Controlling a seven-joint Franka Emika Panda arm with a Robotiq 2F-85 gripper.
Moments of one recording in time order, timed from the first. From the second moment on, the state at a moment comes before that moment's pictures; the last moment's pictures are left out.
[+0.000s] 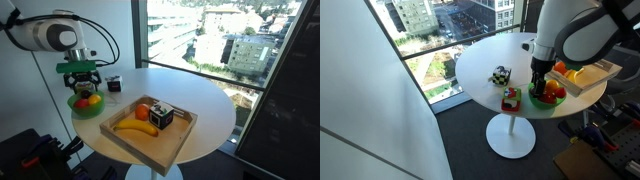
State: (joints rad) arm 0.21 0.14 0.20 -2.52 -0.04 2.65 -0.47
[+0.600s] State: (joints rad) arm 0.19 0.14 0.20 -2.52 -0.05 2.65 -0.47
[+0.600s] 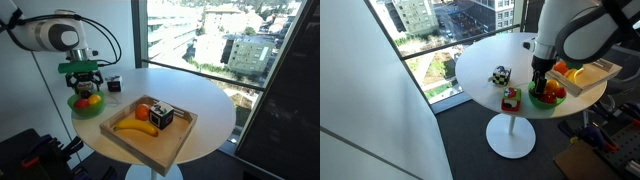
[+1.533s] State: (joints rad) arm 0.19 0.15 0.20 -2.51 -0.05 2.65 -0.47
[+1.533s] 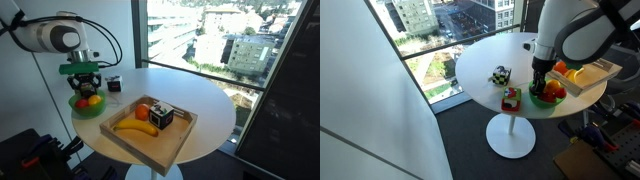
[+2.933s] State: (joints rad) arm 0.17 0.05 0.20 -2.50 0.02 2.55 -0.47
